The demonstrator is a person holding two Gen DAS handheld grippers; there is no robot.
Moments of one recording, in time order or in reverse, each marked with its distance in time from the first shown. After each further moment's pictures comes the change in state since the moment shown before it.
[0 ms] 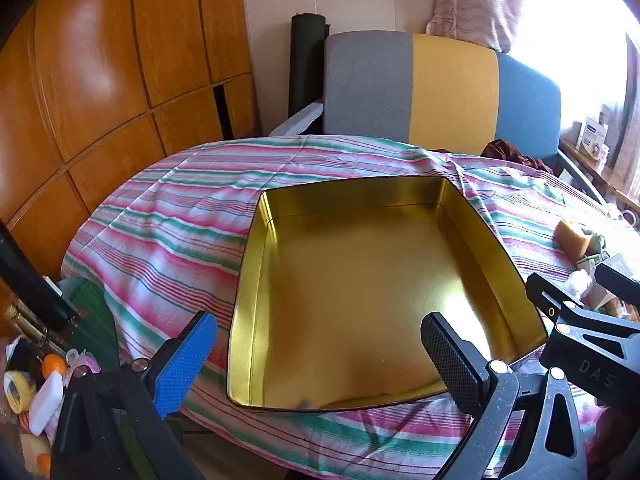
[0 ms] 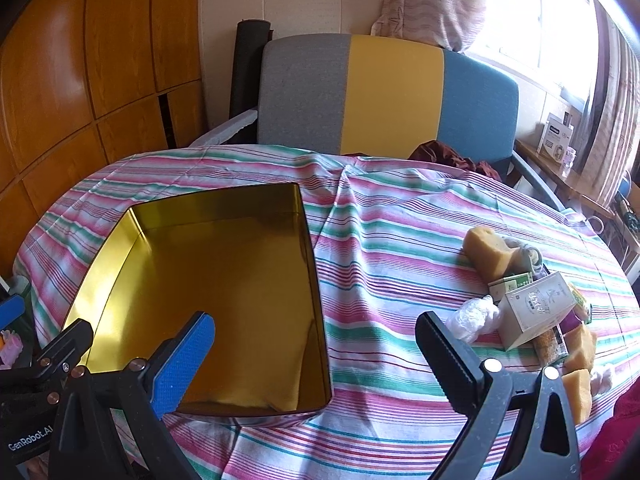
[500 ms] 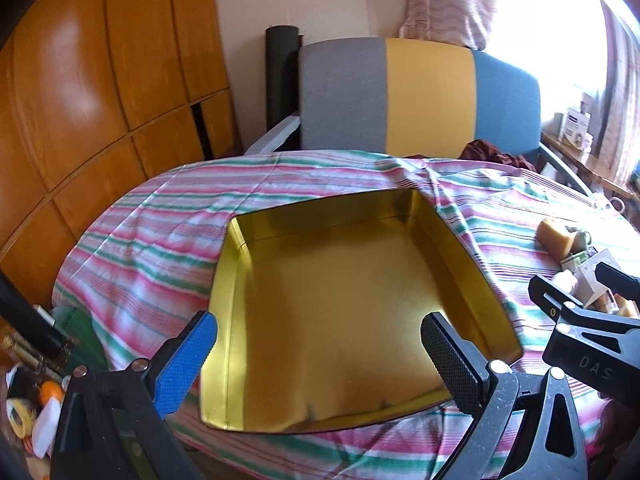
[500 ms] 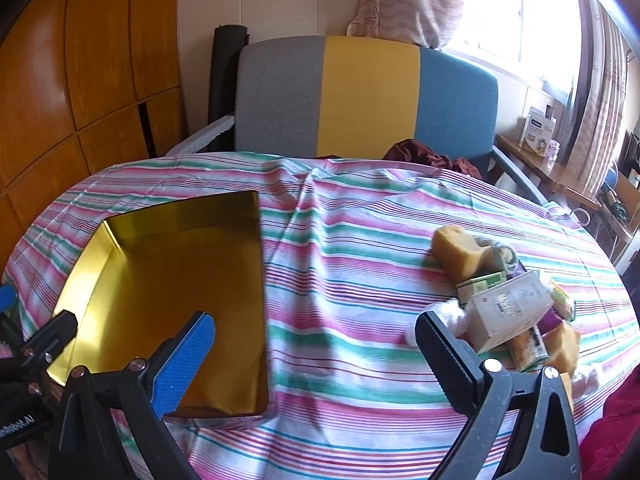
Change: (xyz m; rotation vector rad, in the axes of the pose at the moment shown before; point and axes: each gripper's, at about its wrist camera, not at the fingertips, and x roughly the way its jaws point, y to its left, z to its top) left arm -0.004 -0.032 0.019 0.073 -0.037 -0.046; right arm -0.003 -0.047 0.006 0.036 0.002 -0.056
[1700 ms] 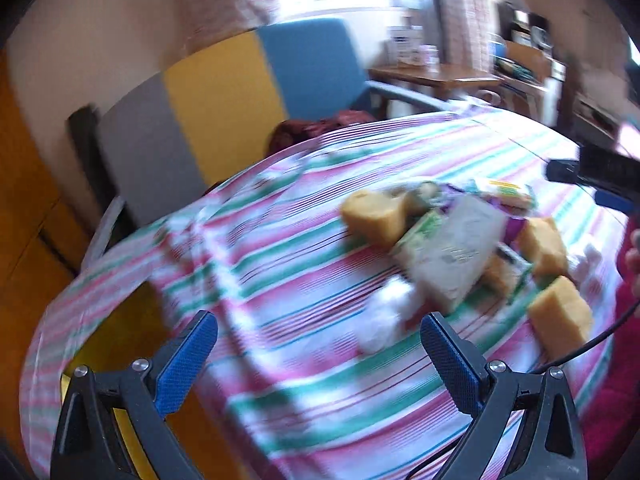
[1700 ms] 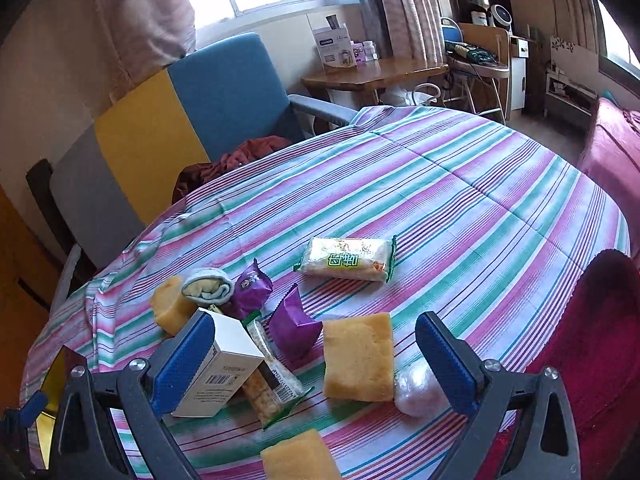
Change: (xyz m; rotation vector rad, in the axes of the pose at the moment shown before) left arm 0.030 -0.262 0.034 0.535 -0.022 -0.351; right arm -0.009 -0.306 -0.040 0.671 -0.001 -0.217
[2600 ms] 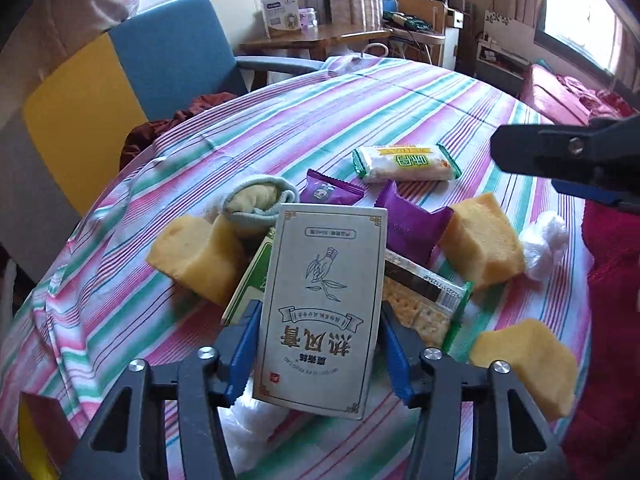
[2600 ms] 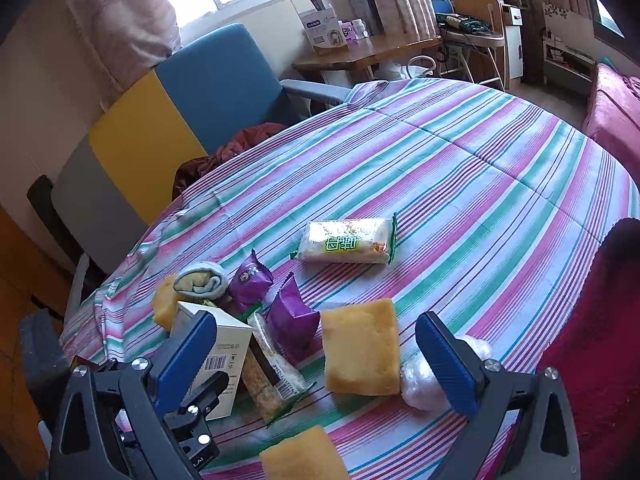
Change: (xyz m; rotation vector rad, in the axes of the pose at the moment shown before) left arm 0.088 -0.085 0.045 0.190 0.095 -0.325; right arm 0.015 -0.011 0.000 0.051 0.064 0.040
